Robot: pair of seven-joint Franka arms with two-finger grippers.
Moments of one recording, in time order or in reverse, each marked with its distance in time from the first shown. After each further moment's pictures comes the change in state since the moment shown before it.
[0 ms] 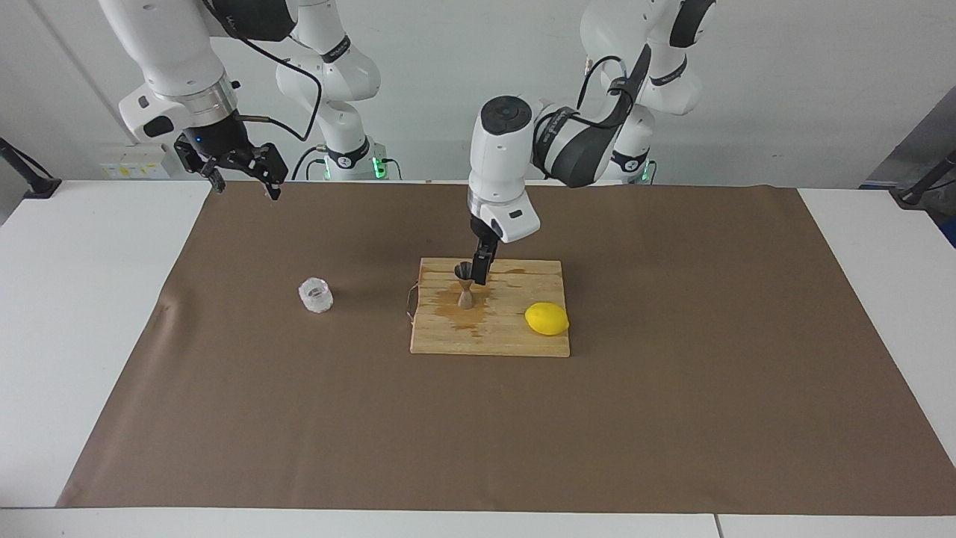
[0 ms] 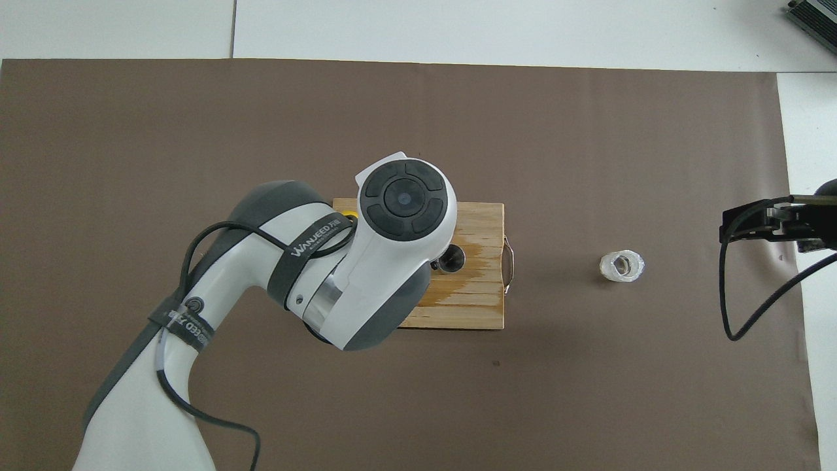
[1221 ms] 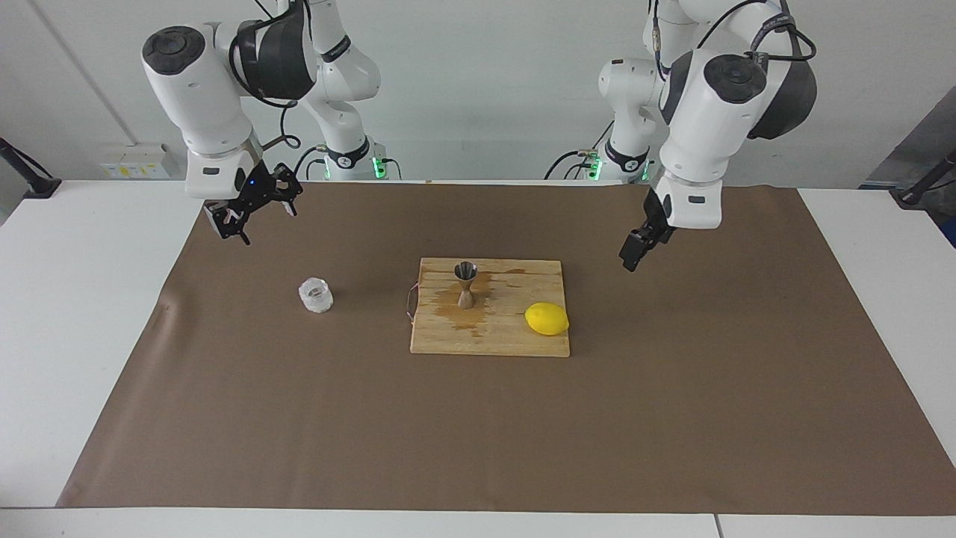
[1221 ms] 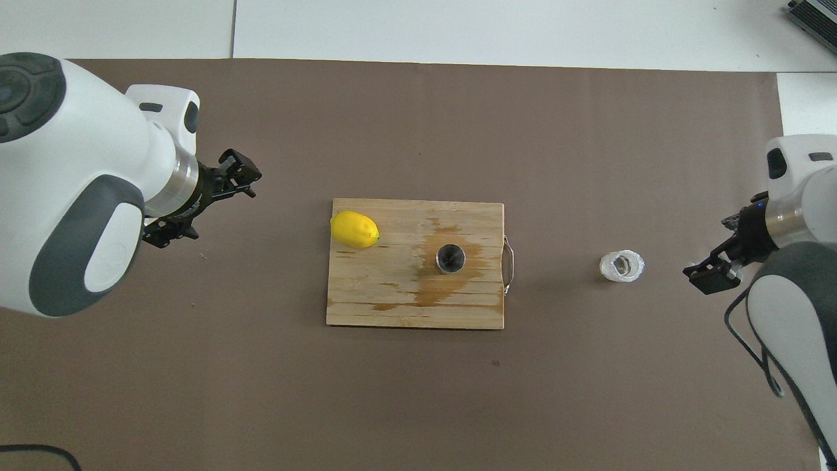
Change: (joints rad) left arm 0.421 -0.264 0.010 -0.163 0.002 -0.167 1.085; right arm 0.002 -0.021 0.002 -0.287 0.002 0.260 -1.021
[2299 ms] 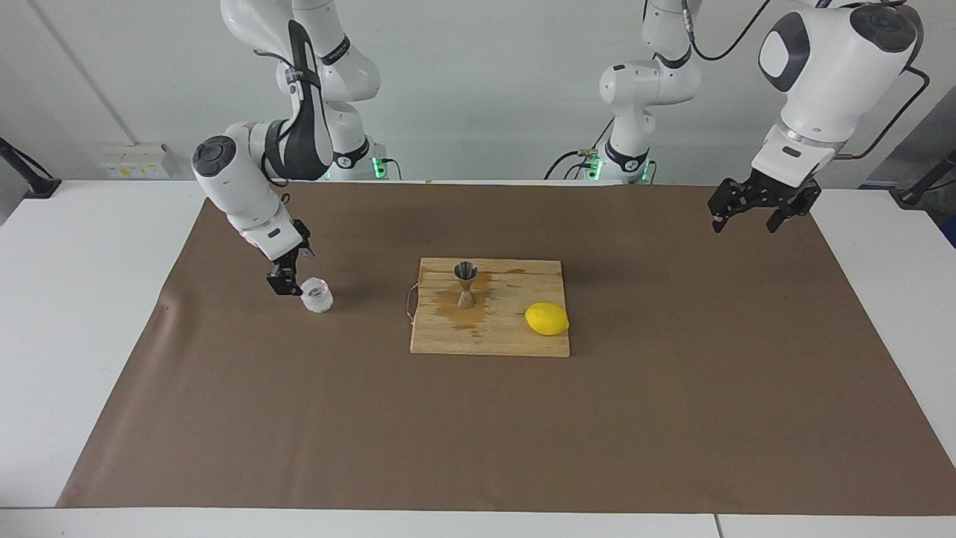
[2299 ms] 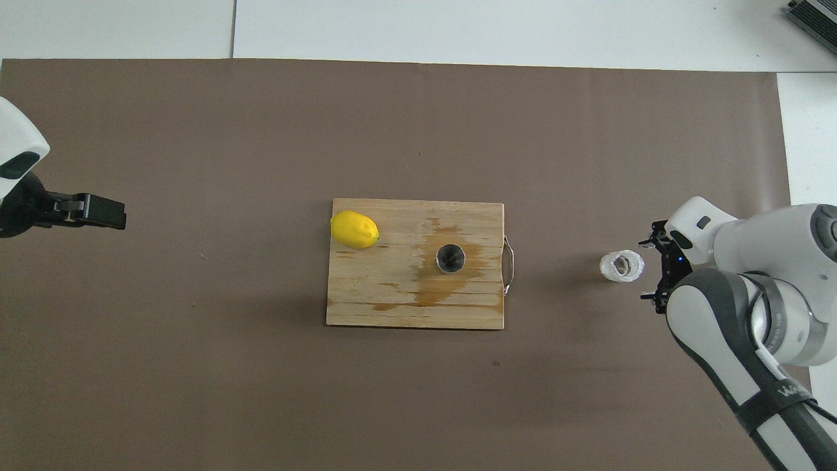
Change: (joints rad) left arm 0.231 -0.125 0.003 -0.039 0.000 -0.057 0.875; right arm -0.052 0.093 -0.007 -0.347 0.168 0.457 -0.766
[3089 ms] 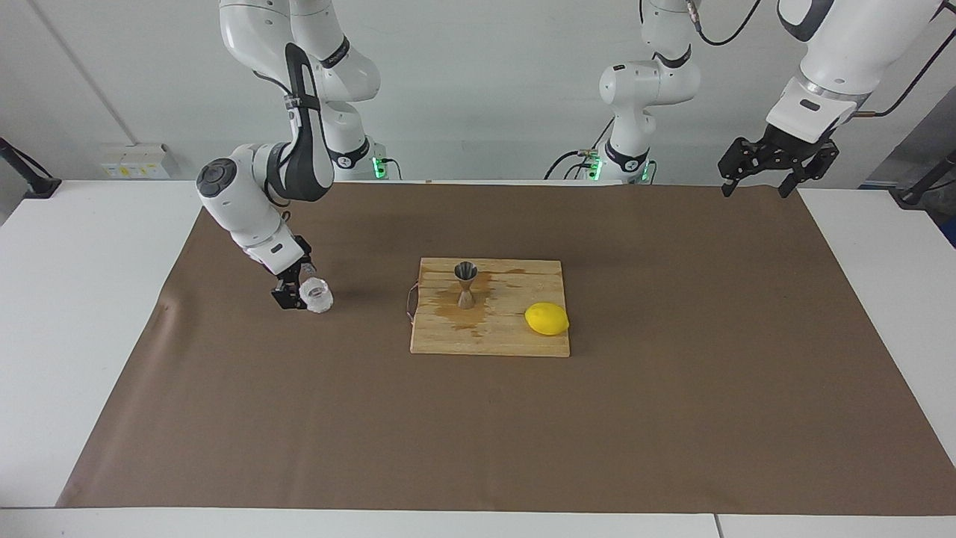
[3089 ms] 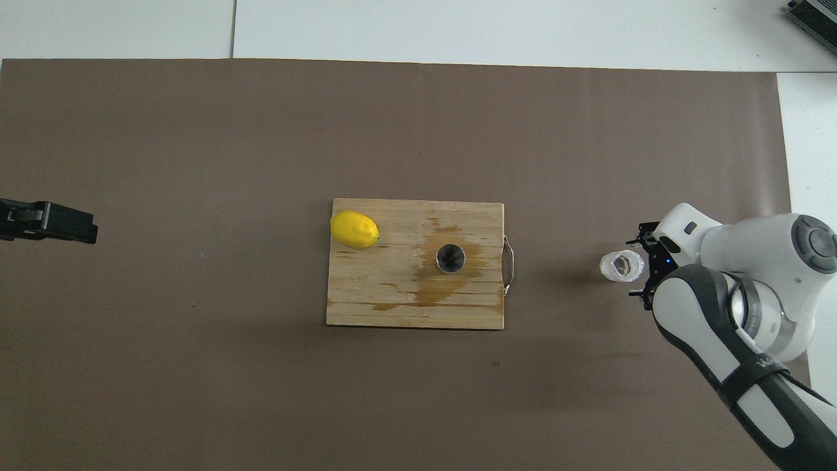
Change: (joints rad) left arm 0.000 -0.006 -0.004 0.124 -0.003 -0.180 0.007; right arm -0.005 0.073 0.000 -0.038 0.102 0.122 -0.127
